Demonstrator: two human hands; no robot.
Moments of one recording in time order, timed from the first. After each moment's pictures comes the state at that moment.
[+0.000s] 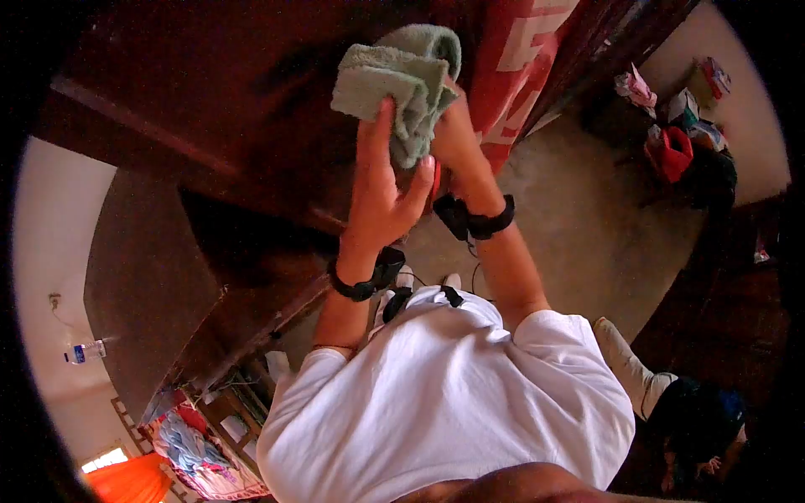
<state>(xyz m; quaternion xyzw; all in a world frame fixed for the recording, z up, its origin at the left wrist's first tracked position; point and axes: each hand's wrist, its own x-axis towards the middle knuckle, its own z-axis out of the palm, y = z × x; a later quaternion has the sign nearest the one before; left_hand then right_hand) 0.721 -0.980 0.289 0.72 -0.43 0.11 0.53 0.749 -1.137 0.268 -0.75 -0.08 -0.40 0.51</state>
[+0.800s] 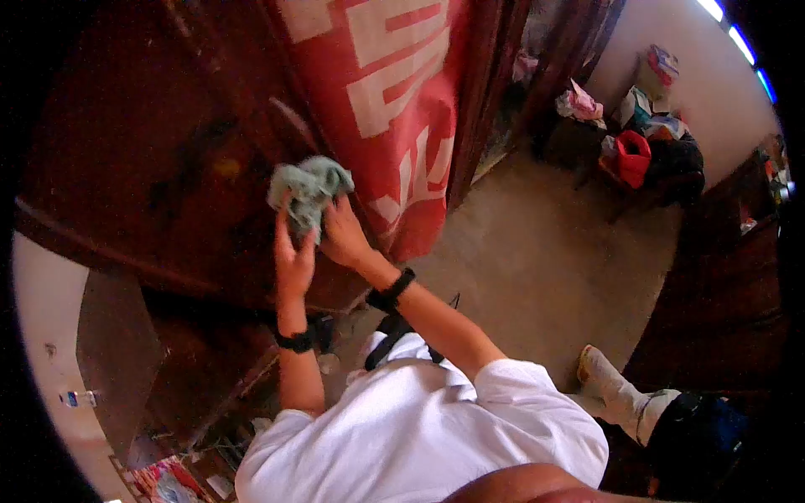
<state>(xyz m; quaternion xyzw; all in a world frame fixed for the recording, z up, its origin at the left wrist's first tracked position) 0.731 -1.056 0.211 0.77 -0.28 0.03 0.57 0.720 -1.181 0.153 -0.83 -0.03 -0.39 0.40</state>
